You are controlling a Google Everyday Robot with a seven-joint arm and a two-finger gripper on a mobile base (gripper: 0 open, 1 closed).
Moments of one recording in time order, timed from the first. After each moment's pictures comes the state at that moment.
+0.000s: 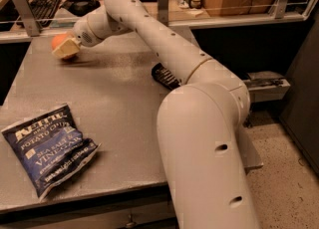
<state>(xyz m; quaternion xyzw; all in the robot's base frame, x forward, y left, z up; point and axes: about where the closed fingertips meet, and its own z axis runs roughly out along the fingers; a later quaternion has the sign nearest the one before) 0.753 0.296 0.868 -0.58 0.63 0.32 0.41</state>
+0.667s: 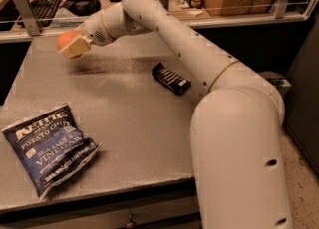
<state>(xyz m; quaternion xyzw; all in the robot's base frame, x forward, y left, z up) 0.720 0.265 0.893 -0.59 0.60 0.34 0.43</state>
